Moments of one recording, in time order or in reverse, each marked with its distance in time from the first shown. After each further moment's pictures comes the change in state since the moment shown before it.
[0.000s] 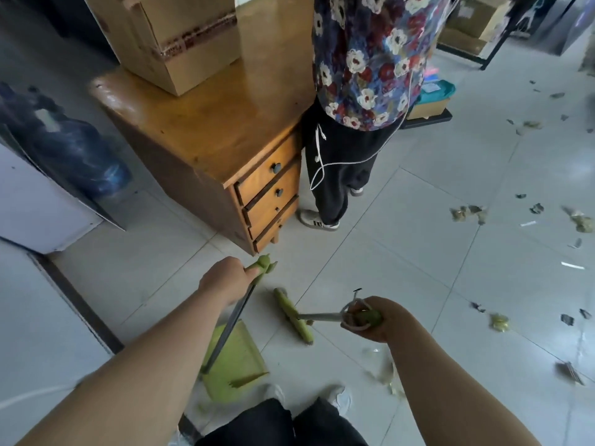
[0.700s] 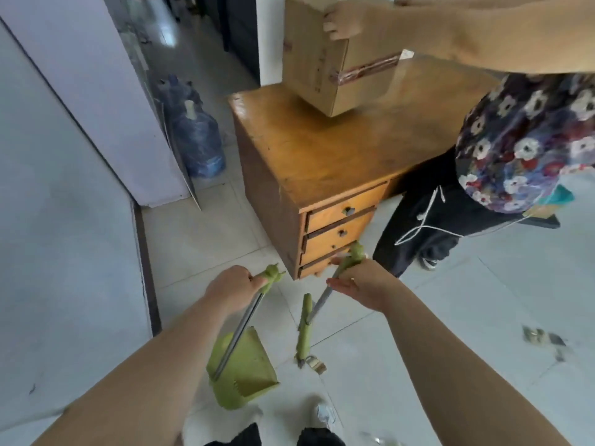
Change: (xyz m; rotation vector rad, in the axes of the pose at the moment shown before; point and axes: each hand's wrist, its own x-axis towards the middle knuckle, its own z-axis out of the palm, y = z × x) left_hand -0.029 -0.049 -0.034 -0.212 0.135 -0.221; right_hand -0.046 -0.070 0.184 -0.806 -0.266 -0.431
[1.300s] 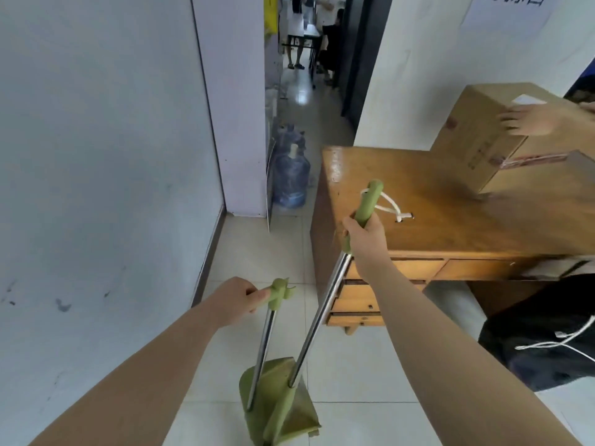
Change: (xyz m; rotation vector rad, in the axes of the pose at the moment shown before) left_hand -0.115 0.009 0.004 -0.414 0.245 -0.051; right_hand -0.025 -0.096 0.052 -0.267 -0.144 -0.695
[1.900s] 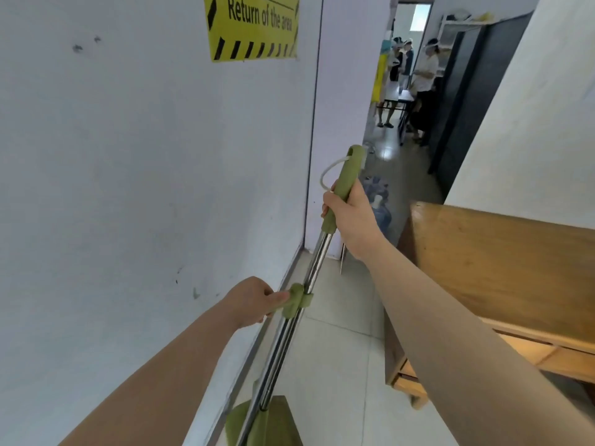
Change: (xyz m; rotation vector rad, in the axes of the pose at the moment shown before) left_hand -0.123 -0.032 -0.103 -0.061 0.319 -0.270; right_hand -0.087 -0.130 0.171 0.082 -0.505 -0.329
